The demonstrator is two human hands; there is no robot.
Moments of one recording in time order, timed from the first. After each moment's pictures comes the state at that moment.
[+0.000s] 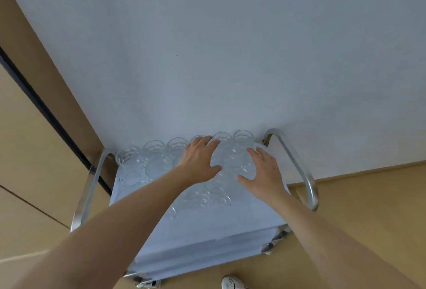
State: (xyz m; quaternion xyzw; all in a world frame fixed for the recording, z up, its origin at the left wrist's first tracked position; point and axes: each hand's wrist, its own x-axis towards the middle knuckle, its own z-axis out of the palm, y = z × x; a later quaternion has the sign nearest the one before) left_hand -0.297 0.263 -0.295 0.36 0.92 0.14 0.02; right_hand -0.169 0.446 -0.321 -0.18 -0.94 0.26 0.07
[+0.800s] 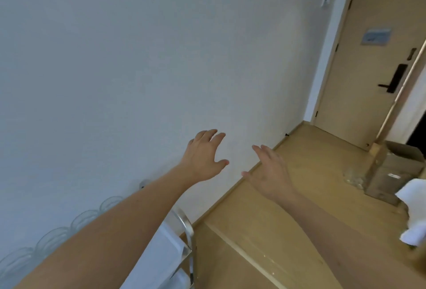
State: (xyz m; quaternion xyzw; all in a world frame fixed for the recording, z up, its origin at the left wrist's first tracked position) left_hand -0.078 0.560 -0.131 0.66 0.72 0.21 -0.07; right_hand 0.127 0.649 -0.183 -0.42 -0.85 0.14 0.27
